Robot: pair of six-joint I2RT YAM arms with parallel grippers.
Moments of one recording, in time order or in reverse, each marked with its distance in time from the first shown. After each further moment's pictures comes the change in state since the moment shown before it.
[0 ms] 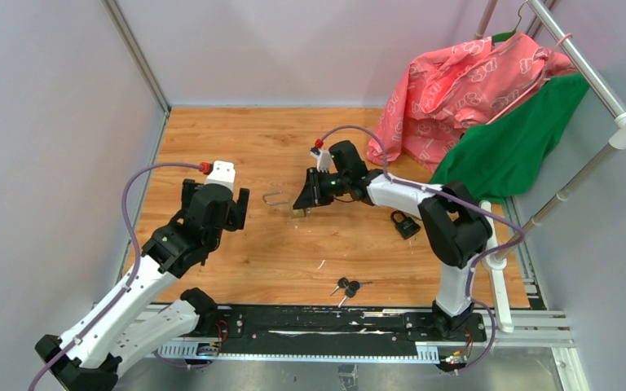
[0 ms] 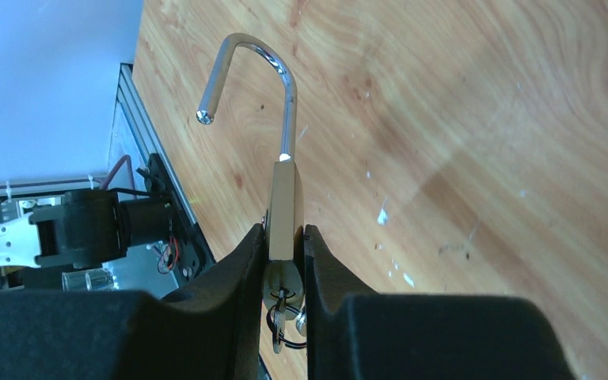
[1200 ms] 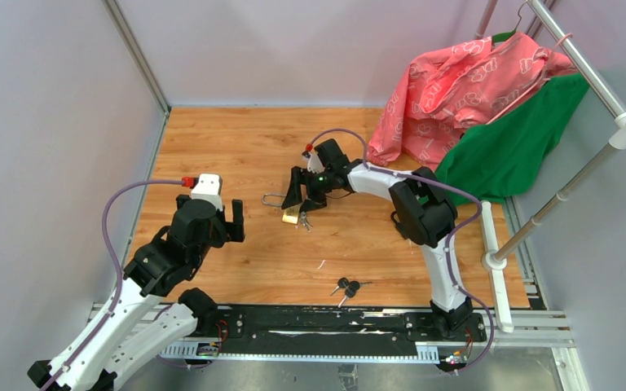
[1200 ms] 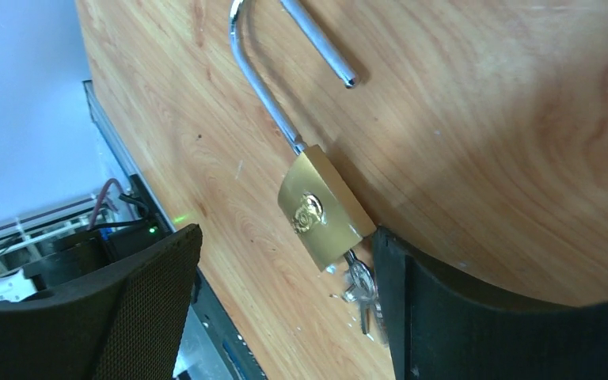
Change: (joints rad) left arm 0.013 -0.153 -0.034 -0.078 0.200 -0.166; right arm -0.011 0.325 0.304 -0.185 -0.032 0.067
